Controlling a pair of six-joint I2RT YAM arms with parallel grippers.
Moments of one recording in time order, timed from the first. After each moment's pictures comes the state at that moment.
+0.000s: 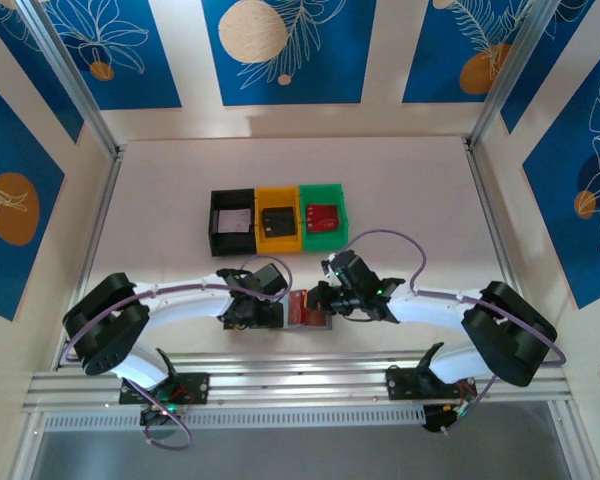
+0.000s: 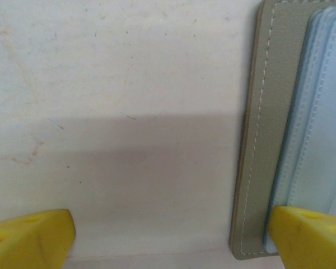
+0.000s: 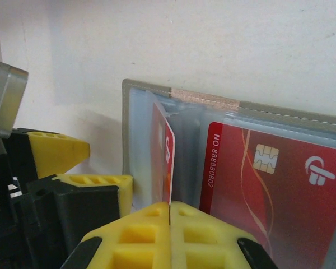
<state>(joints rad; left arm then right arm) -0.95 1.53 0.76 -0.66 -0.03 -0.94 0.80 1.35 0.51 0.03 -0.35 0.94</state>
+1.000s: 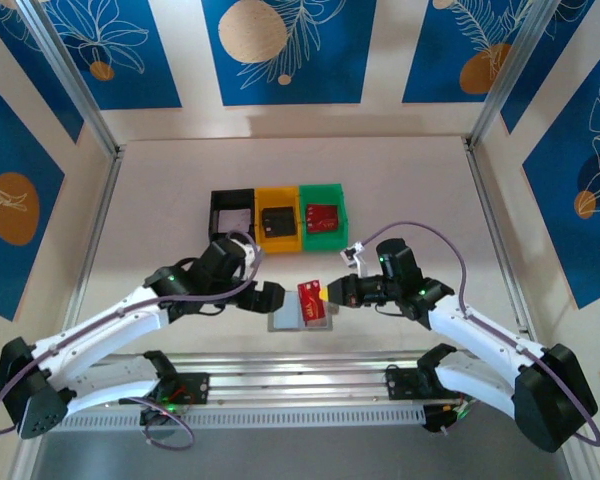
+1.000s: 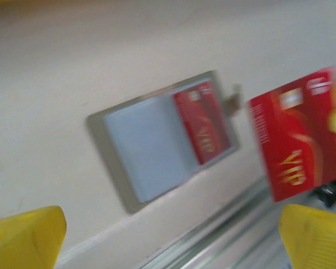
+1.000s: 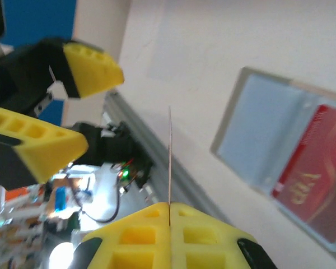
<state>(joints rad) -0.84 1.02 0.82 -0.66 0.18 -0.54 0.56 0.98 0.46 -0.11 -0.82 0.73</state>
